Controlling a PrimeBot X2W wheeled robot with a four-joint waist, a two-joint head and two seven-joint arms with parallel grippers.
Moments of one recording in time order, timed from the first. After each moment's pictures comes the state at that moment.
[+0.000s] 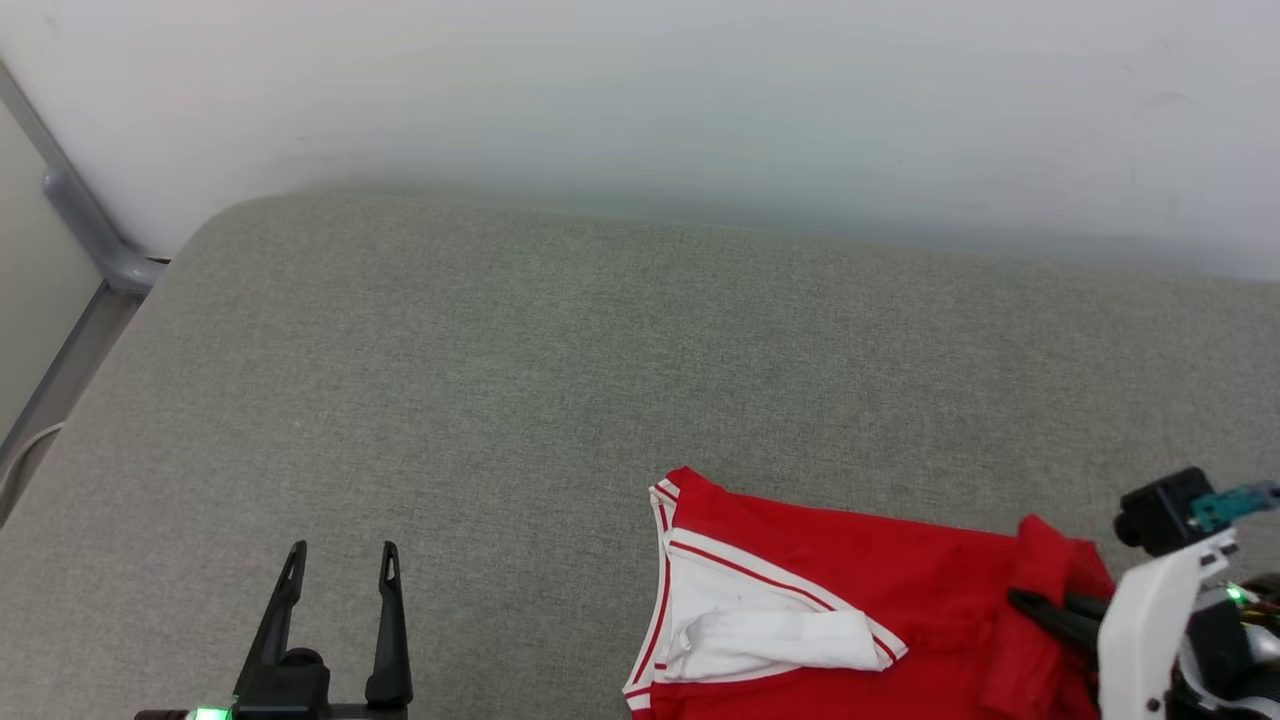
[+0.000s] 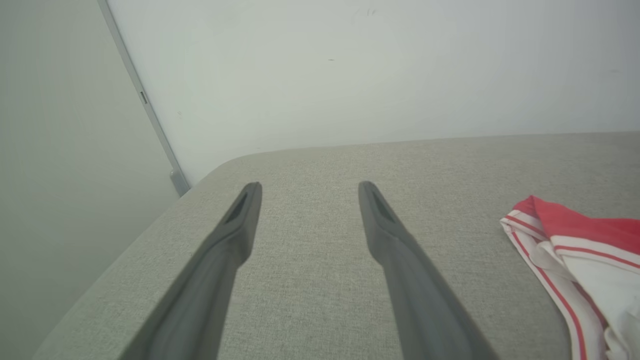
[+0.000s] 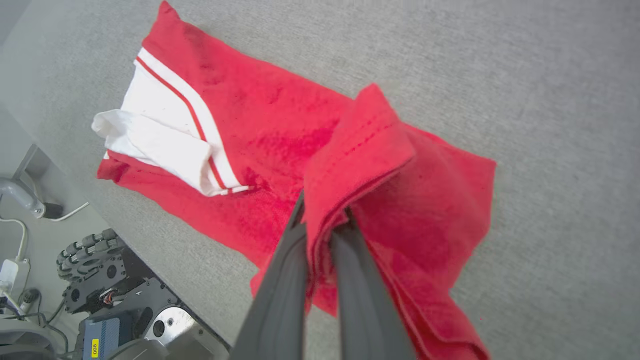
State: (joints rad) left arm 0.17 0.14 -0.08 -0.06 -0.01 0.14 -0.26; right arm -0.10 -0.64 0.33 0.02 0.84 0.13 0.58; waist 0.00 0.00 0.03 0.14
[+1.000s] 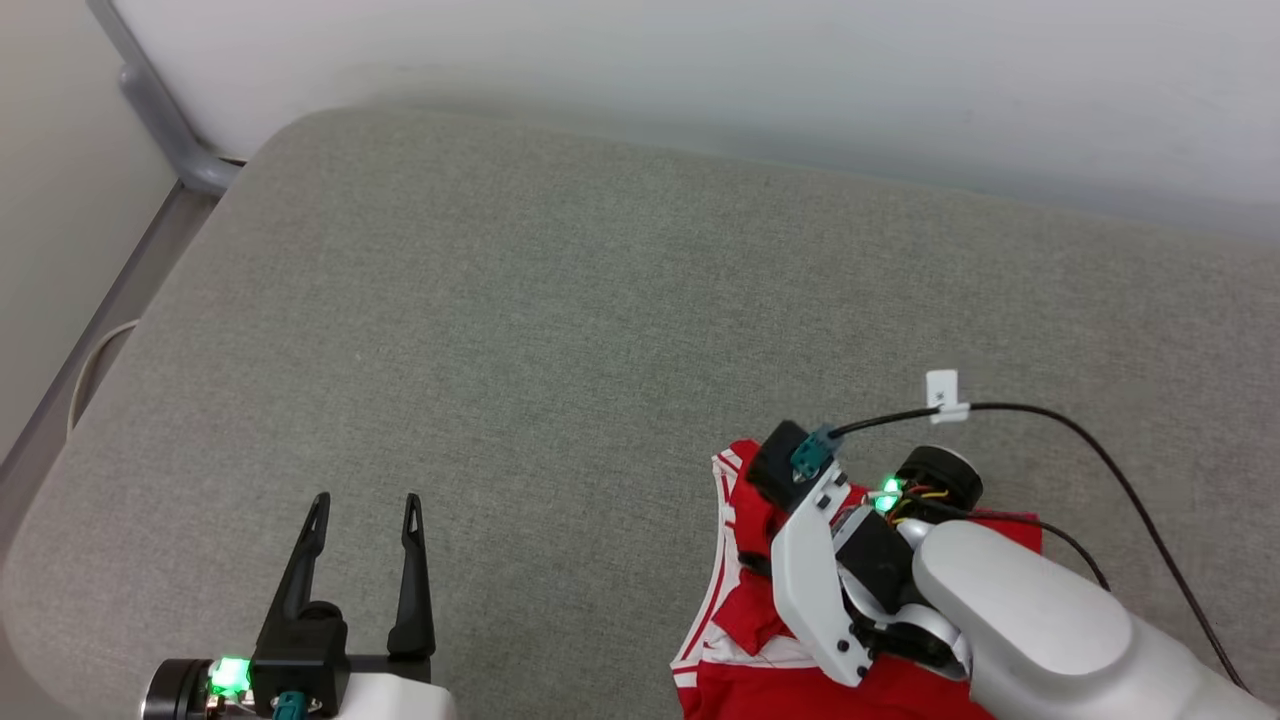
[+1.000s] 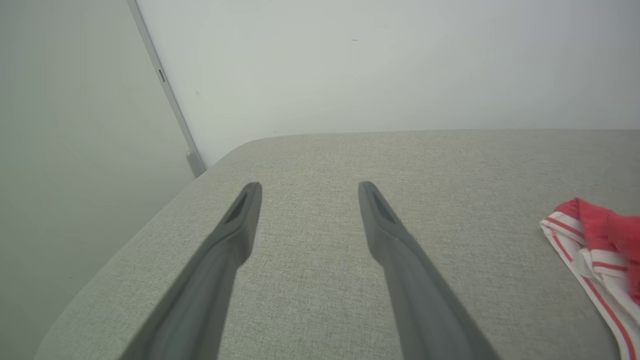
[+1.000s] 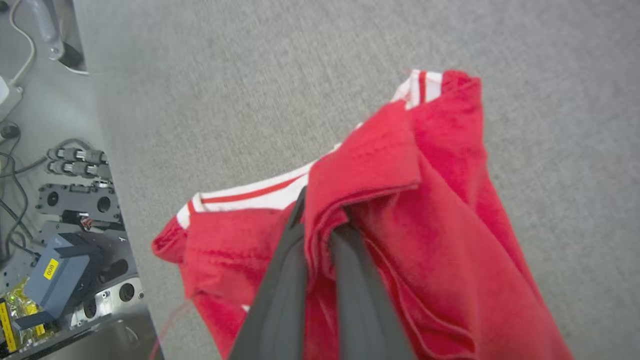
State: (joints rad) left arm 0.09 0.11 -0.09 -0.03 -0.01 0.12 -0.26; right arm -0.68 -0.33 1.02 0.42 0.72 0.13 0.49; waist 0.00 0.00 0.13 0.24
